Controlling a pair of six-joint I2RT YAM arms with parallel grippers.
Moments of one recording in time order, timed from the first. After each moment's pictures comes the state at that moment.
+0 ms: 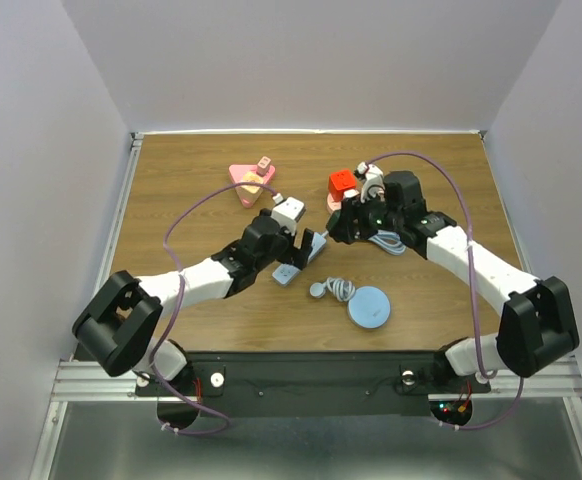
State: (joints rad) left arm -0.75 1.45 0.74 0.29 -0.07 -0.13; right arm 0.43 1.36 0.98 -0.19 -0.43 0.16
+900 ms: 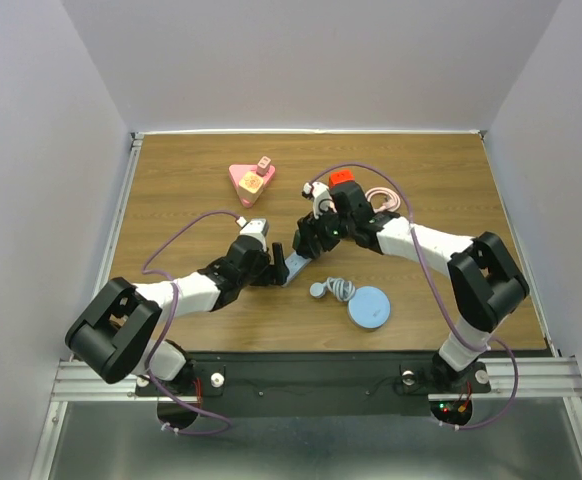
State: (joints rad) left arm -0.66 1.37 0.49 0.20 -0.08 -0.55; right arm 0.63 1.70 1.10 -0.10 -0.40 0.06
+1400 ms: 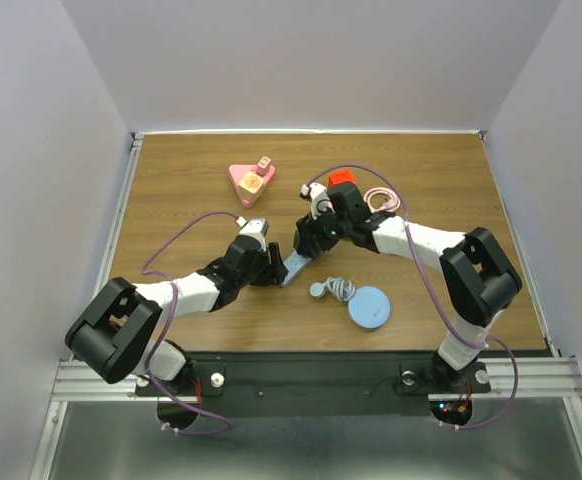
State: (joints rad) left arm -0.65 1.37 0.48 0.24 -0.03 -0.56; right arm 0.63 1.75 1.11 -0.08 -0.37 0.02
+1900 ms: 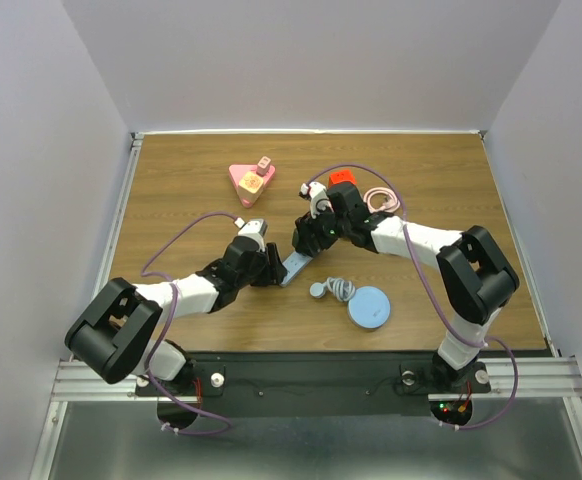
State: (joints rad) left arm -0.64 1.37 0.46 0.27 -0.01 -0.58; right arm 0.63 1.77 1.11 -0.04 -0.36 0.02
